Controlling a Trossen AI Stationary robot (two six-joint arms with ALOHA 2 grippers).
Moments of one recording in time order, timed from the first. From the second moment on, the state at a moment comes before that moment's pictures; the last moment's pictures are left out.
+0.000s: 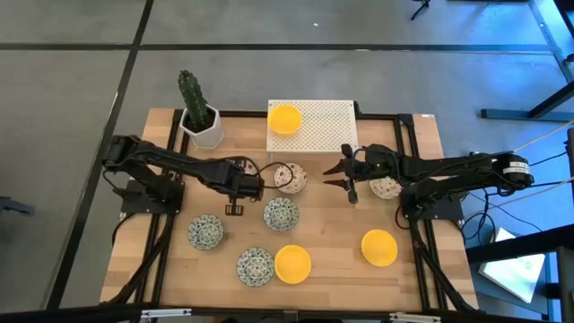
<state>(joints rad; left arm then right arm) -0.10 1.51 1.10 -1.01 -0.32 -0.08 -0.20 1.03 0.42 0.30 -0.21 -0.19</state>
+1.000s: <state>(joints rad) 0.00 0.84 1.31 -0.76 -0.46 0.22 -0.20 1.03 0.42 0.33 -0.26 -0.16</state>
